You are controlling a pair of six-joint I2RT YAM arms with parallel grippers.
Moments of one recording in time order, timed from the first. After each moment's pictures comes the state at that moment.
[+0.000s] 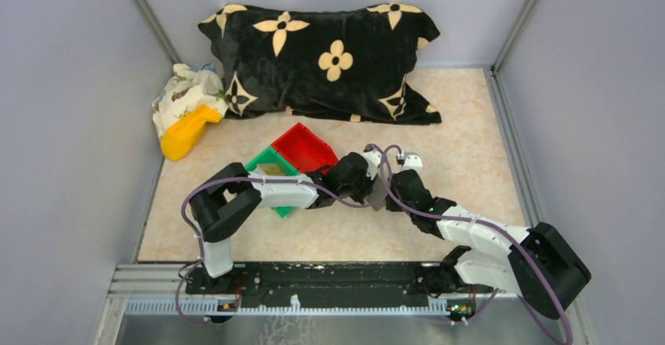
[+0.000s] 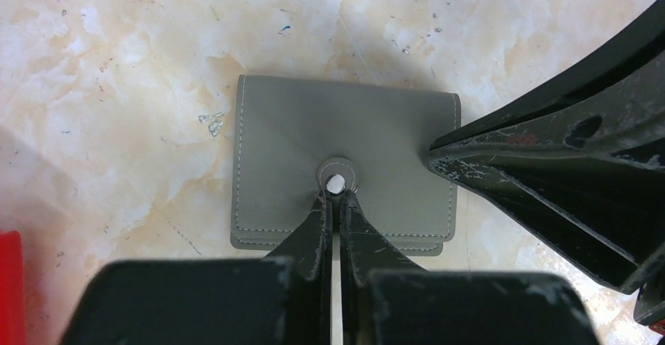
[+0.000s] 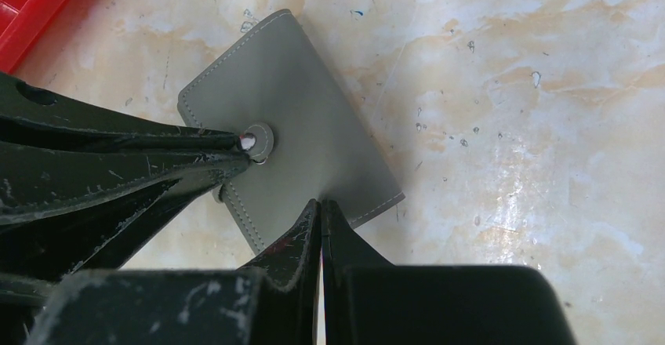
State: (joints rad) left arm -1.03 1.87 1.04 0.18 -0.06 -0.20; right arm 0.69 1.09 0.35 0.01 0.26 0.58
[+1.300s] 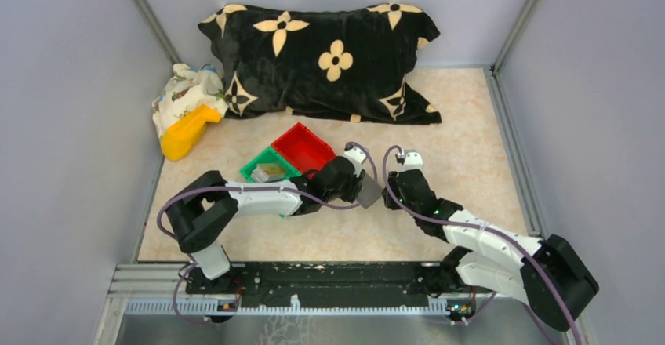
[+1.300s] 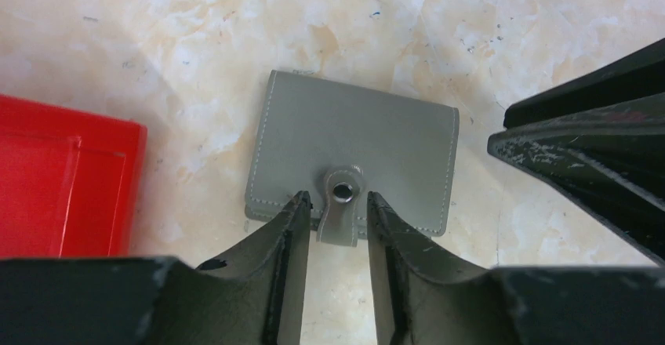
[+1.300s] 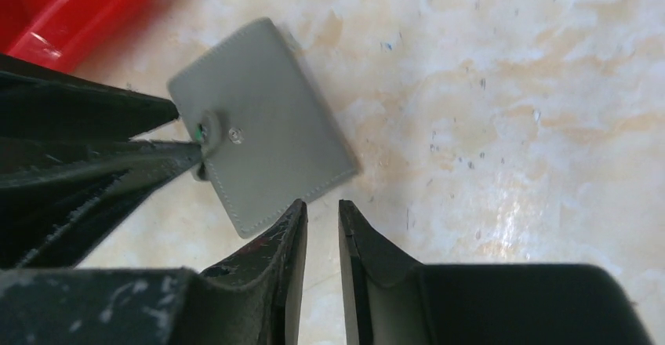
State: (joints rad) left arm -1.03 1.72 0.91 0.20 -0.23 -0.29; right arm 0.69 1.01 0.34 0.02 0.24 0.51
